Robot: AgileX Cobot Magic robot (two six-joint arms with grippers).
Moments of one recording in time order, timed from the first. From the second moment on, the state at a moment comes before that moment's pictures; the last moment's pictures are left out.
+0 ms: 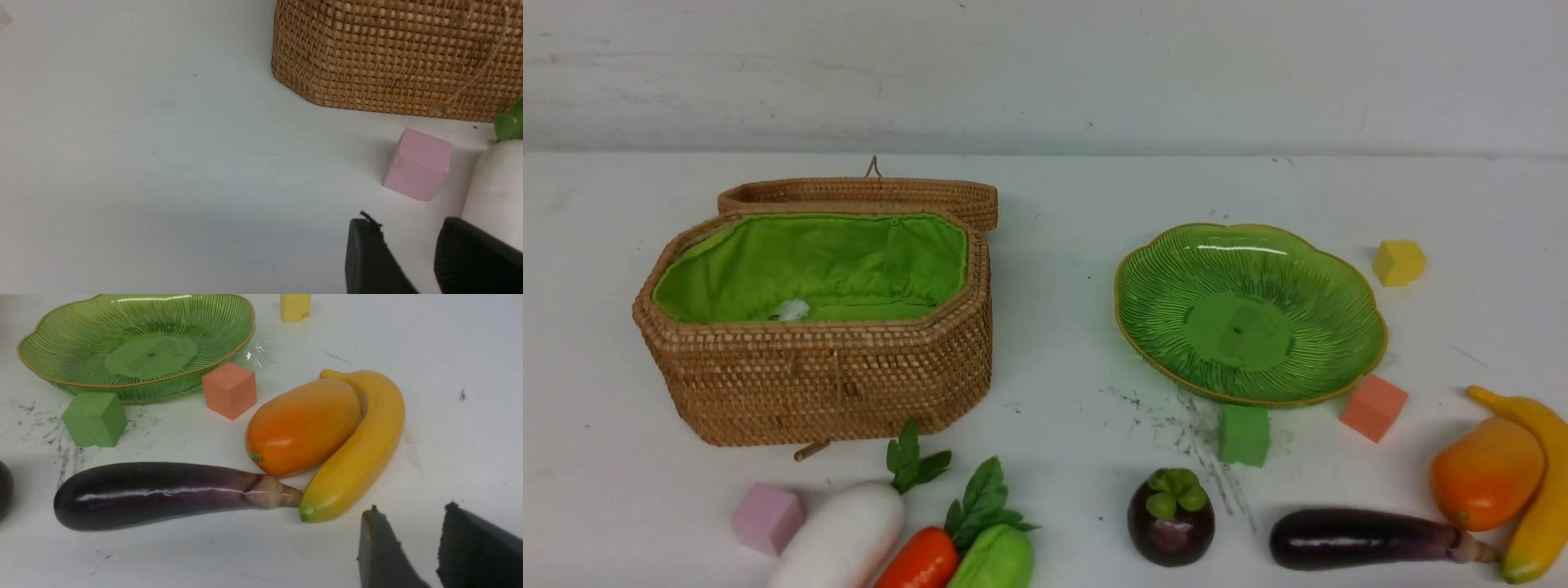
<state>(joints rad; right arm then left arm) -0.09 -0.01 0.01 0.07 0.39 -0.05 -0.06 -0.01 0.03 0.15 0.40 -0.30</state>
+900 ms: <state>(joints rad) -0.09 -0.01 0.01 0.07 0.39 -0.05 -0.06 -0.01 0.03 0.15 -0.40 -0.61</state>
